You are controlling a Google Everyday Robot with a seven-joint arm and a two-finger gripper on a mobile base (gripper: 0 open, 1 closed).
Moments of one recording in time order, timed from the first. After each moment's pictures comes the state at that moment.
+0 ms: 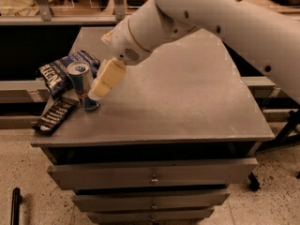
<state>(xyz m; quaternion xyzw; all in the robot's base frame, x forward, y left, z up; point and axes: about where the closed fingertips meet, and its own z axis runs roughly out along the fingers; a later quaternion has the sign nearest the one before) 0.547 0.117 0.933 -0.66 0.62 0.22 0.36</state>
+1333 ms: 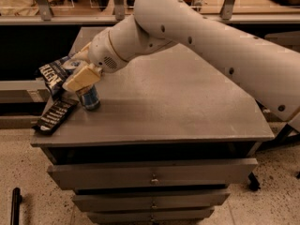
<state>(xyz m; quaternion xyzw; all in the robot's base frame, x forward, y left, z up) 0.550 0.182 0.914 -0.65 0.58 0.31 0.38</state>
